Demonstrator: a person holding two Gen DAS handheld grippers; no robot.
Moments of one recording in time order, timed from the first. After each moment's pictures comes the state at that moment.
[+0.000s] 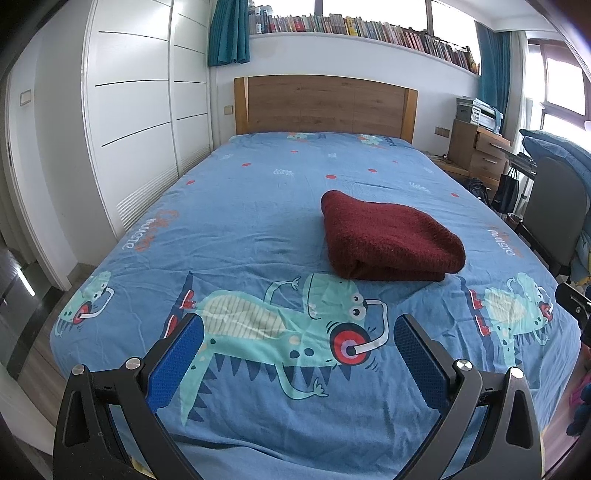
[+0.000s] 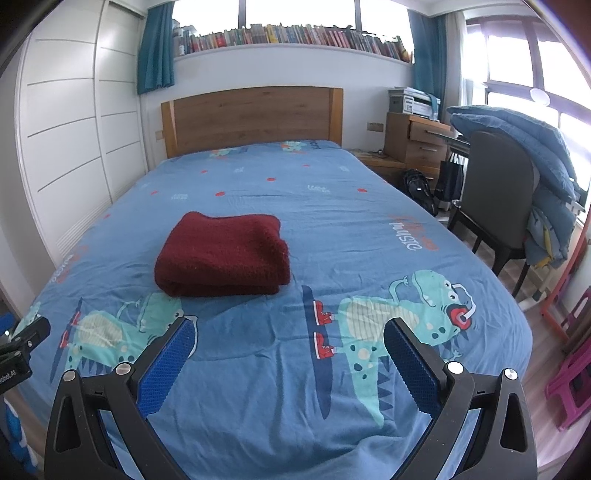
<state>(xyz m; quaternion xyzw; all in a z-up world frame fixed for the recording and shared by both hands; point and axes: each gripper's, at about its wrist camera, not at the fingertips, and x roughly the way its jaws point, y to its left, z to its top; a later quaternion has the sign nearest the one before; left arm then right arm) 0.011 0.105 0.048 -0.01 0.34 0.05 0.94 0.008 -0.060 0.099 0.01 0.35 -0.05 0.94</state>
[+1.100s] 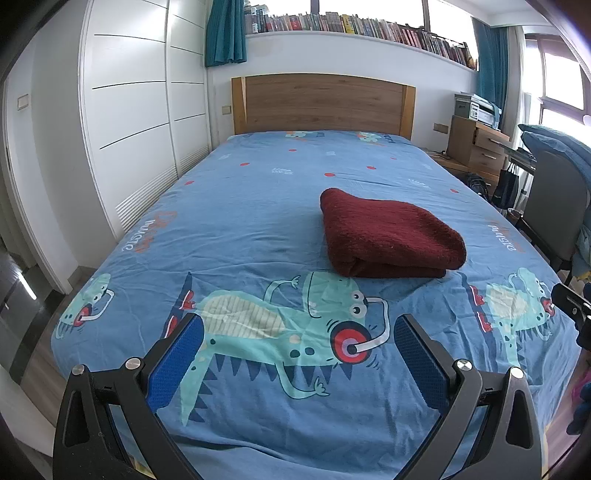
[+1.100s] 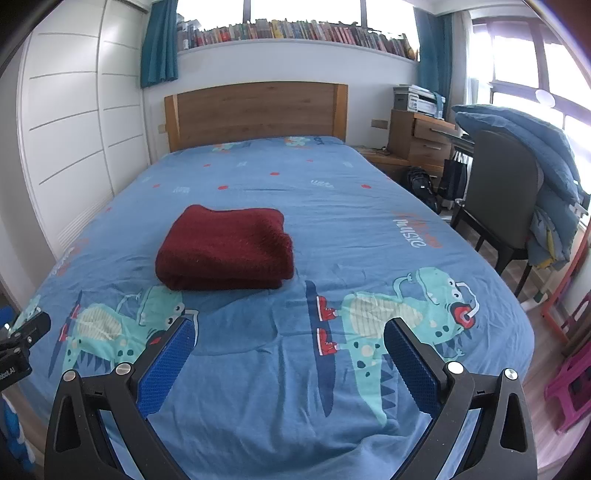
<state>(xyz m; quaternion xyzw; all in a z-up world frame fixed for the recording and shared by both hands) 0.018 0.107 0.043 0.00 0.34 0.04 0.94 0.010 -0.060 0.091 0.01 0.36 -0.04 0.93</state>
